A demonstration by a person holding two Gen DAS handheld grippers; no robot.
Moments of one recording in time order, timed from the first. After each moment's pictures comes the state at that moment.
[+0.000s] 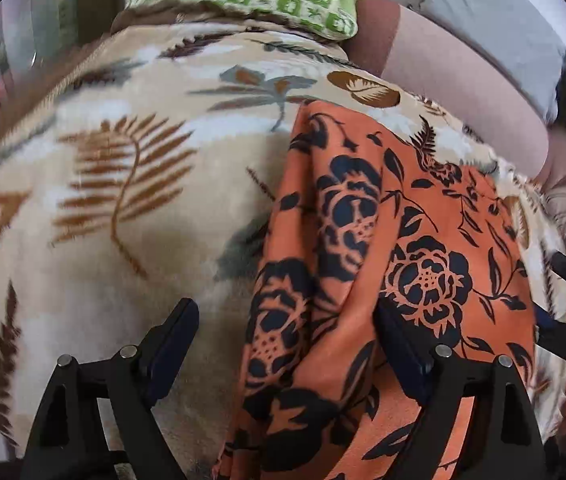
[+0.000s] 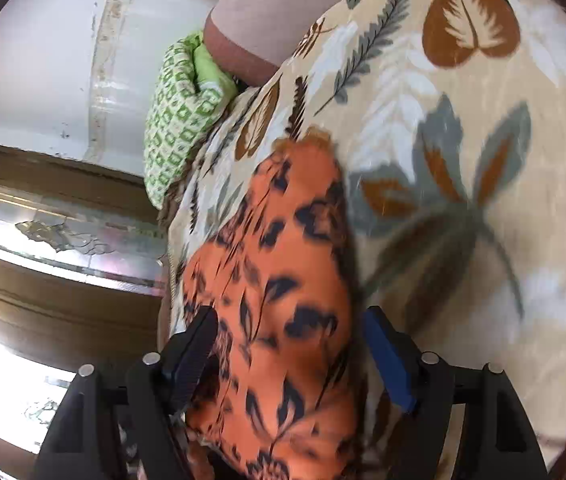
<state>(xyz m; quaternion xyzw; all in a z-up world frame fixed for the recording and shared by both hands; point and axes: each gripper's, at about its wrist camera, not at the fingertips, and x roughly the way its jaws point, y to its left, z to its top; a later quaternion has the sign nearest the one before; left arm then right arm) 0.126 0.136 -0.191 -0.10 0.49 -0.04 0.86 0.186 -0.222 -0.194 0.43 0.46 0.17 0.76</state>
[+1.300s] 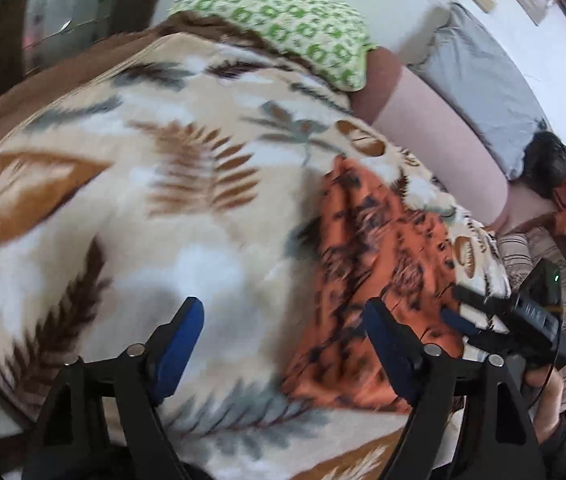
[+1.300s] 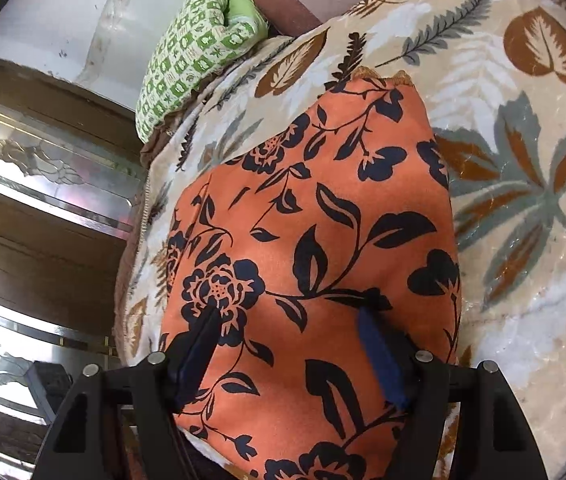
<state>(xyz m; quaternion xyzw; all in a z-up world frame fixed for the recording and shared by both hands) 0.065 0.219 -0.149 -0.20 0.45 -0.08 0.87 0.161 -0.145 -0.176 0.30 0.51 0.19 0.78</state>
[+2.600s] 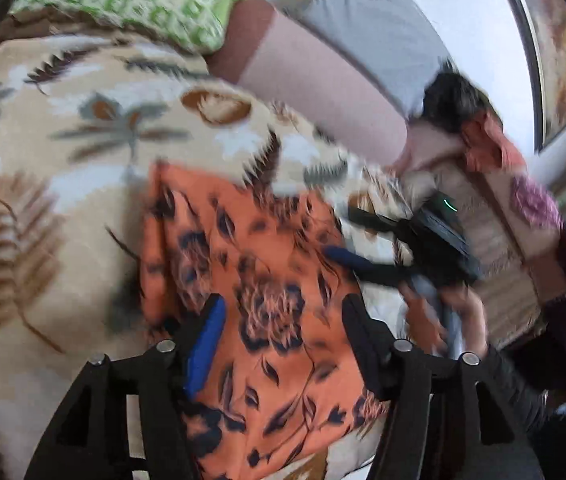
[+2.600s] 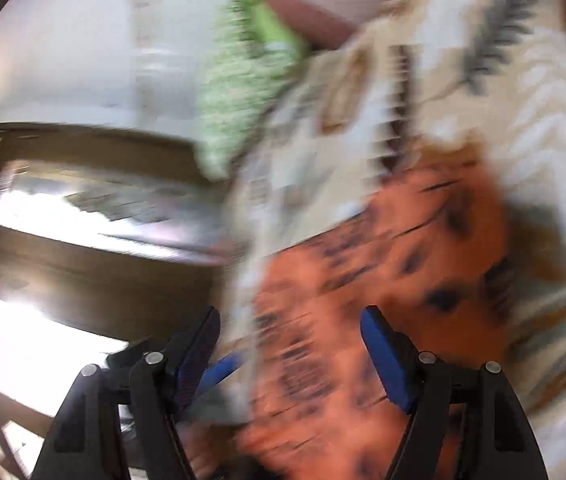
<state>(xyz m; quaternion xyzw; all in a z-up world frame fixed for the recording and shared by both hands) 0.141 0.139 -0.148 -0.15 0.49 -0.30 0.81 0.241 -0.202 -0.202 0.43 0.49 0.23 0.72</state>
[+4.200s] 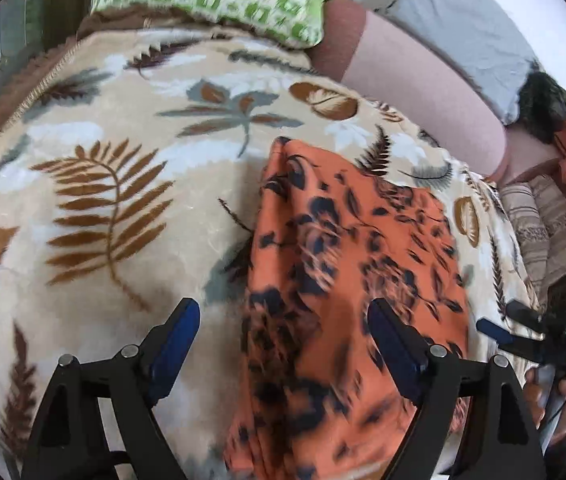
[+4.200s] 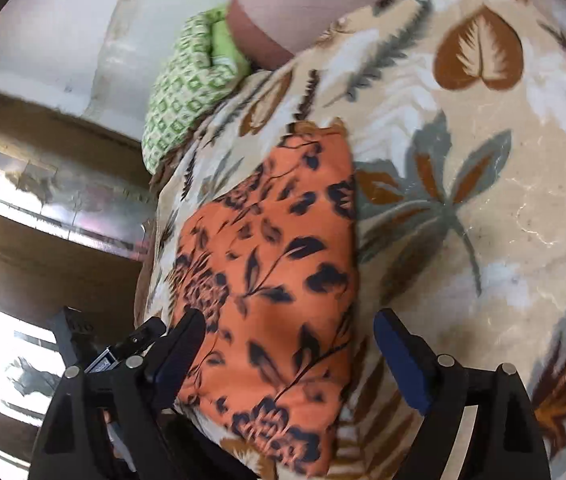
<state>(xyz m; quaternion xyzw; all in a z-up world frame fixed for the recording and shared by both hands) 0.143 0.161 -0.170 -0.12 0.51 -0.12 0.84 0.118 -0.225 -0.173 0.35 0.50 0.19 0.77</state>
